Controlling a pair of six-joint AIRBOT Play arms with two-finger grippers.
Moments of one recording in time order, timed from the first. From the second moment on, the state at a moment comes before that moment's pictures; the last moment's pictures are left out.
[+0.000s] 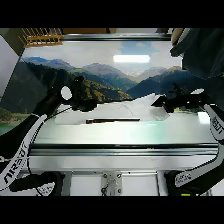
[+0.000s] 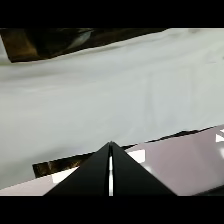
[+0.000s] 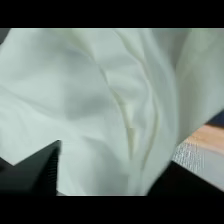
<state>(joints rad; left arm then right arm) -0.33 -1.43 1.14 1.23 -0.99 -1.72 -0.29 -1.81 1.23 -0.73 1.21 1.13</state>
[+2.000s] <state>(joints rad) -0.65 -2.17 1.95 1.09 -1.10 -1.70 0.14 -1.50 1.87 -1.19 1.64 1.49</state>
